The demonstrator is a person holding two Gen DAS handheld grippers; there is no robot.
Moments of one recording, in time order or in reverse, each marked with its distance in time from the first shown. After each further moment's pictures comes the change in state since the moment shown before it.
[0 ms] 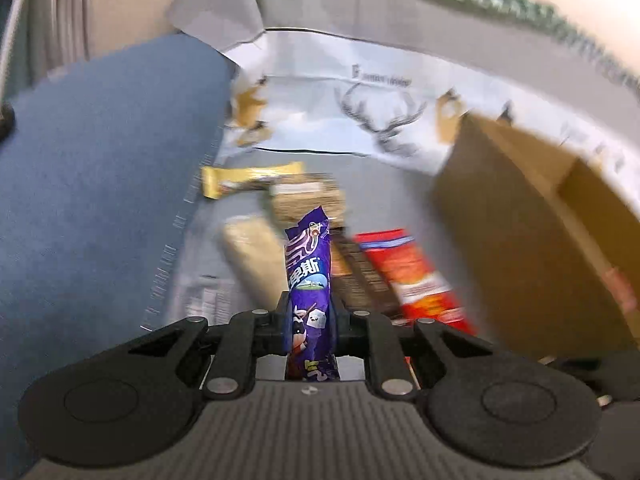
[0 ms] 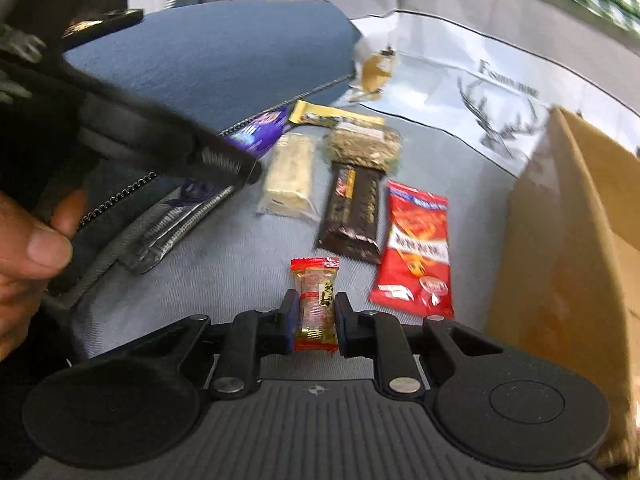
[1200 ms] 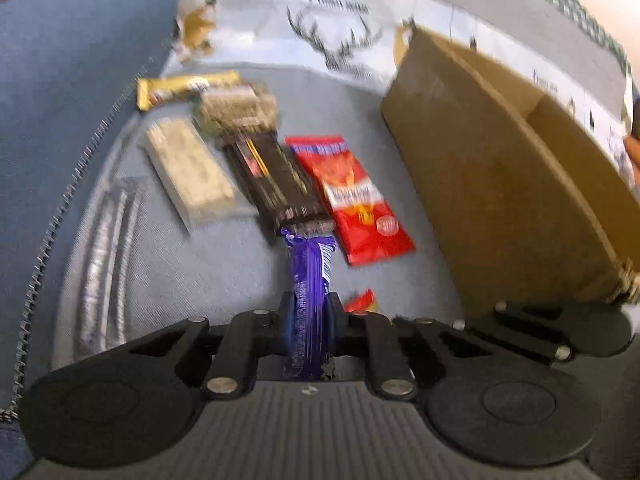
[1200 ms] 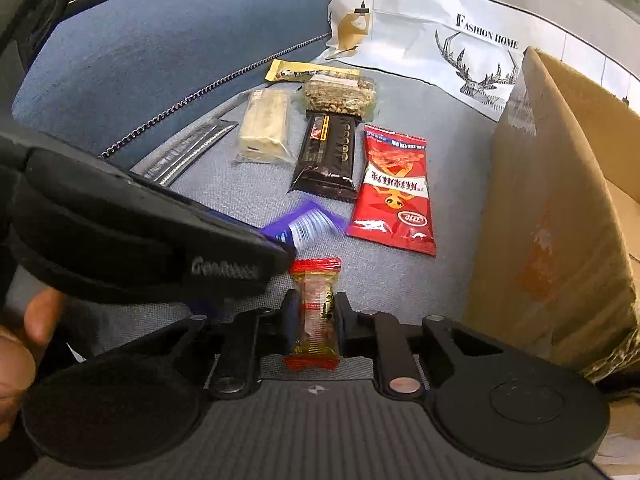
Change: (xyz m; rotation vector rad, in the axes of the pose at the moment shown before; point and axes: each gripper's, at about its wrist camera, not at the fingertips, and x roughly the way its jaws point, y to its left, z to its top) left arm 0.016 -0.034 -0.034 0.004 0.169 -0.081; right arm 0.003 -0.007 -0.018 0.035 0.075 -0.022
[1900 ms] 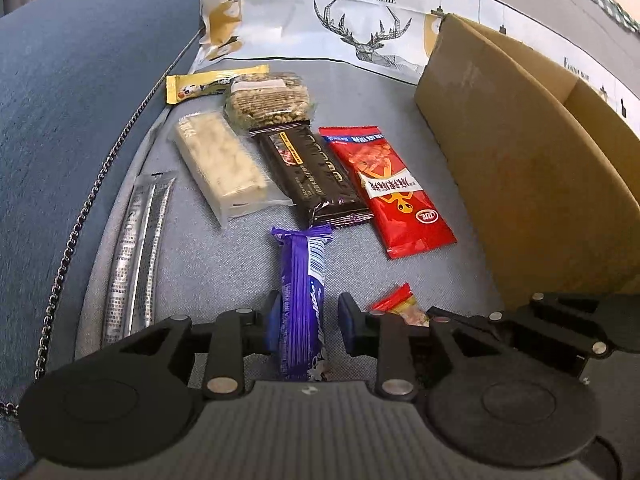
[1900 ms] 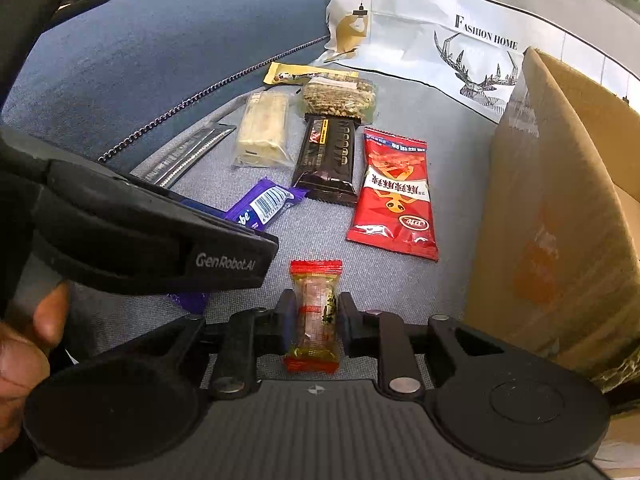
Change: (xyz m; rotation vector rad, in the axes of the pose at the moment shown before) left arm 0.014 -0.005 -0.003 0.033 0.041 0.129; right arm 0.005 -0.001 -0.001 0.001 -0.005 0.004
